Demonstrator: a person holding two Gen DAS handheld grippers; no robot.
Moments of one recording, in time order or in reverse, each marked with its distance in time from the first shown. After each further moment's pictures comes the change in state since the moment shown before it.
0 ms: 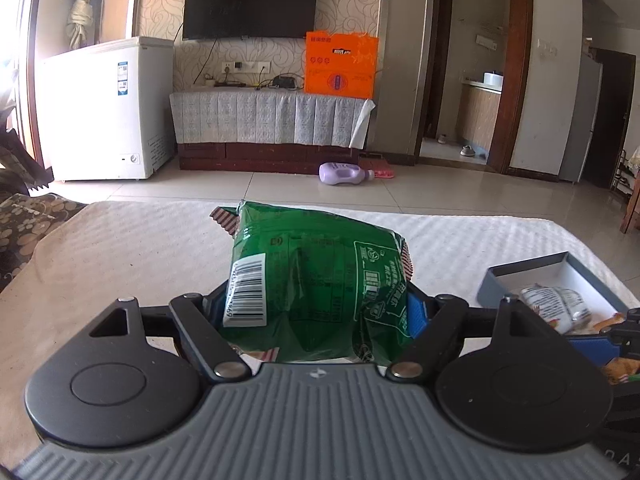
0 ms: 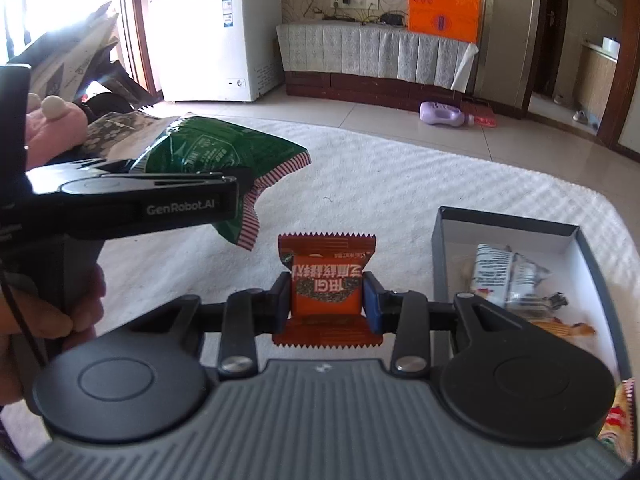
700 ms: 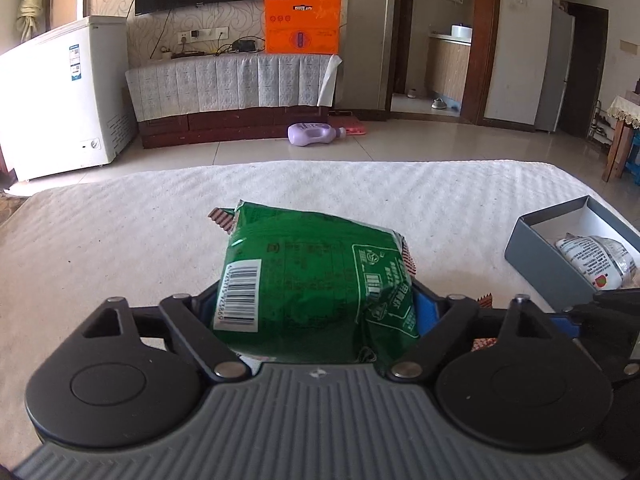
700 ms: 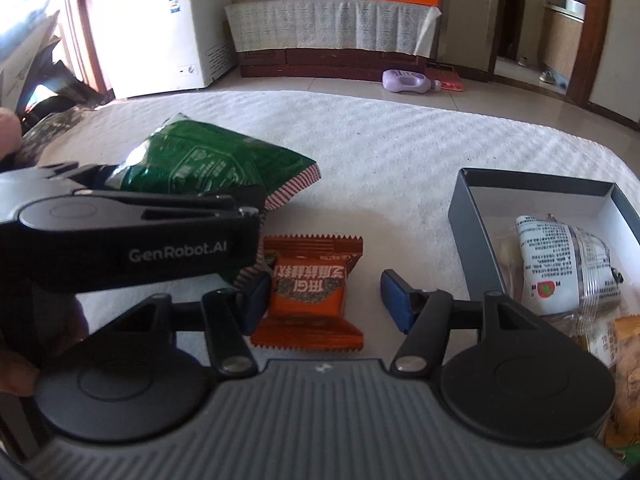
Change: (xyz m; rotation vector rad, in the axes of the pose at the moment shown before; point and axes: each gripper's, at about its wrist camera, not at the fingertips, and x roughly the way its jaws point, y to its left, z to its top) left arm 0.095 0.008 -0.014 0.088 0.125 -0.088; right arm 0.099 0.005 -0.002 0.113 0.080 -0.087
